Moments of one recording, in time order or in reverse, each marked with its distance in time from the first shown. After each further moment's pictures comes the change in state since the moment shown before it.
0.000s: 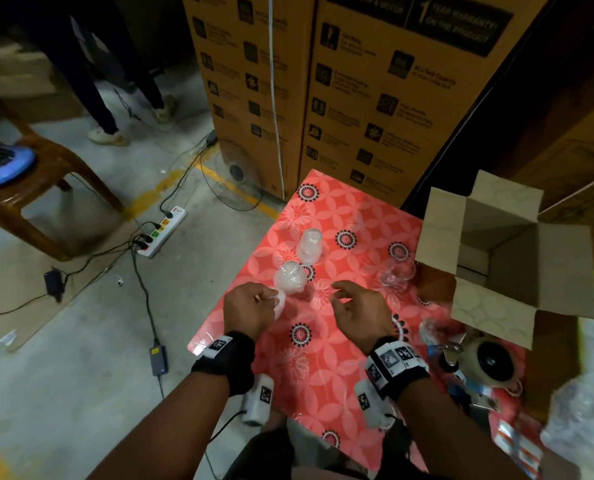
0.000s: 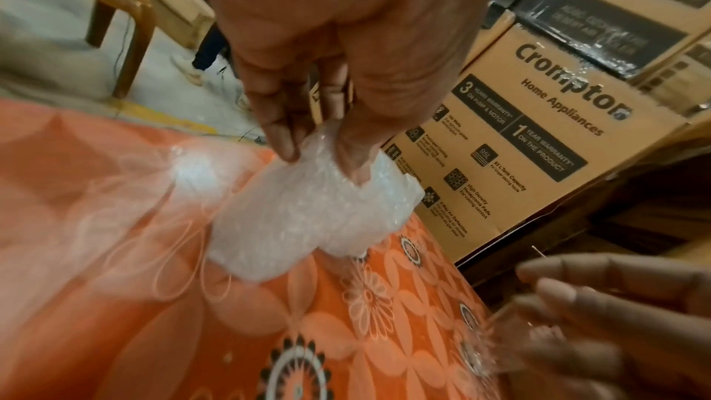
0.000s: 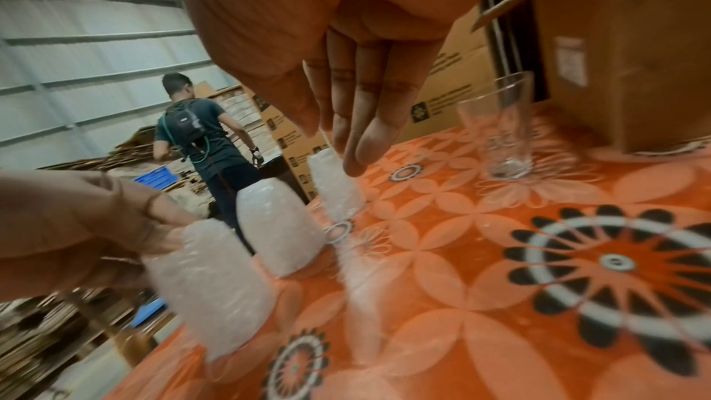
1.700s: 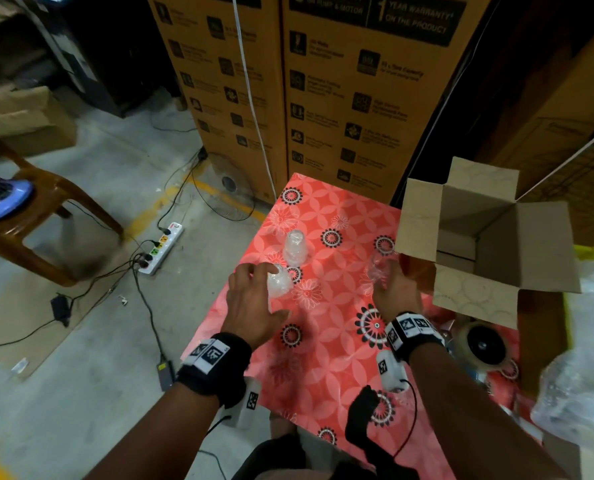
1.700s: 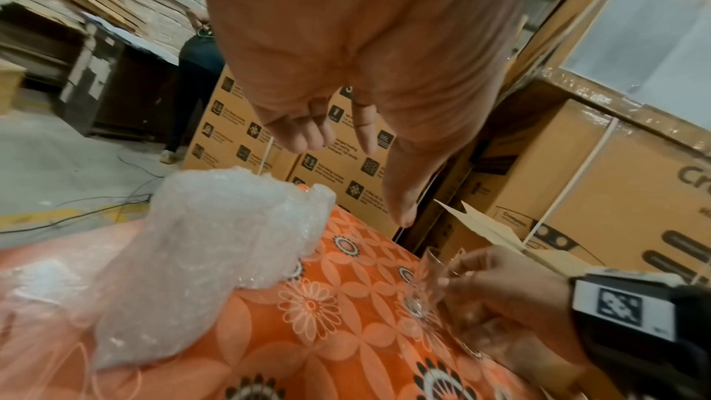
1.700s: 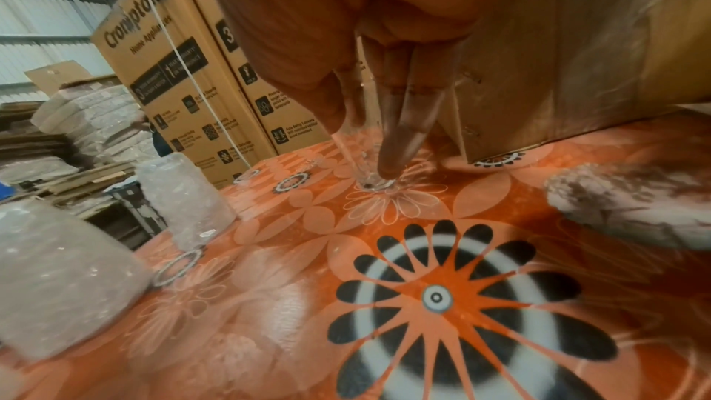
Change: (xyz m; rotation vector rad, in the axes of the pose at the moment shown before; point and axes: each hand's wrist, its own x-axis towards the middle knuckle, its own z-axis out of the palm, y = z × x) left_hand -0.021 0.079 -0.019 0.310 -0.213 0.200; right_hand 0.024 0.091 -0.035 -0.084 0.107 0.437
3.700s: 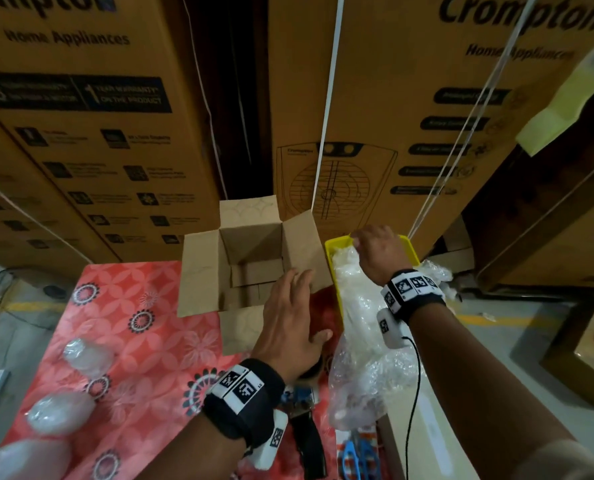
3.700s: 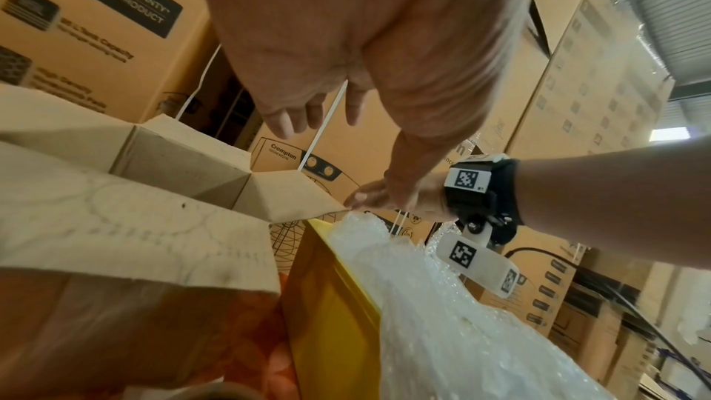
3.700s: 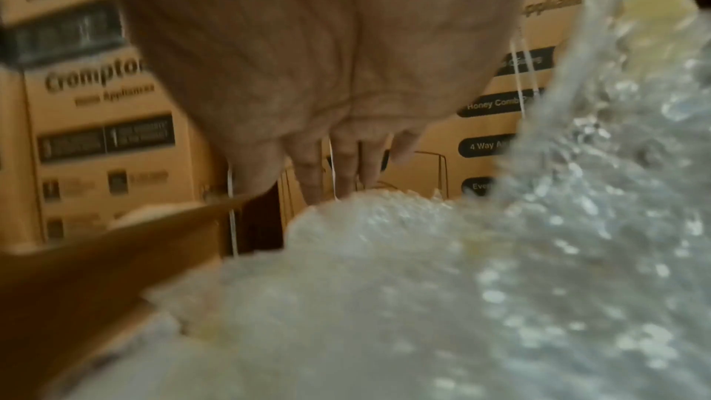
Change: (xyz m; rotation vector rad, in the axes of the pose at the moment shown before) left_hand -0.005 0.362 0.196 -0.032 -0.289 0.654; right_hand 0.068 0.267 -0.288 -0.313 0.348 -0.119
